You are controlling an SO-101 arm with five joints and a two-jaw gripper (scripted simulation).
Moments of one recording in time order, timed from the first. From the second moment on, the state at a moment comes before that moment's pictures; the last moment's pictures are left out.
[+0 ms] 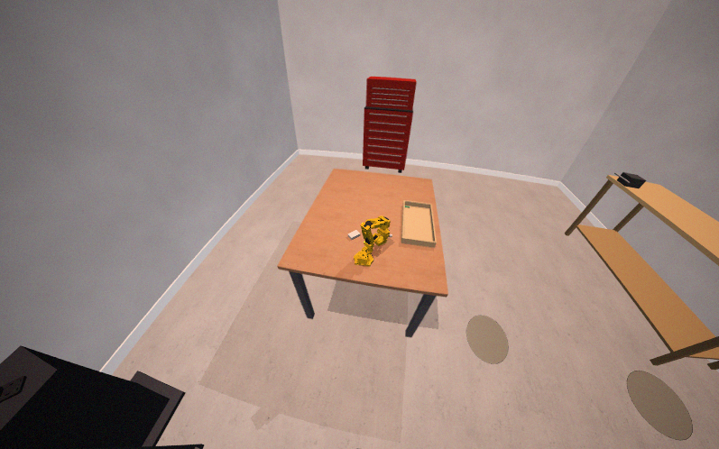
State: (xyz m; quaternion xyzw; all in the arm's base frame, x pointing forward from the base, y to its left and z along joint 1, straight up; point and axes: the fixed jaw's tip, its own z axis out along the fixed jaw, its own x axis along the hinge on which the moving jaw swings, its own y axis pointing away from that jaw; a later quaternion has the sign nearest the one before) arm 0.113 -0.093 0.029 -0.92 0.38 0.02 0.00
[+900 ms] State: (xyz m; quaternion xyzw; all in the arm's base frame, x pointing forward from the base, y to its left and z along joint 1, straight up) arm 0.117 -0.093 0.029 -0.92 0.38 0.02 0.00
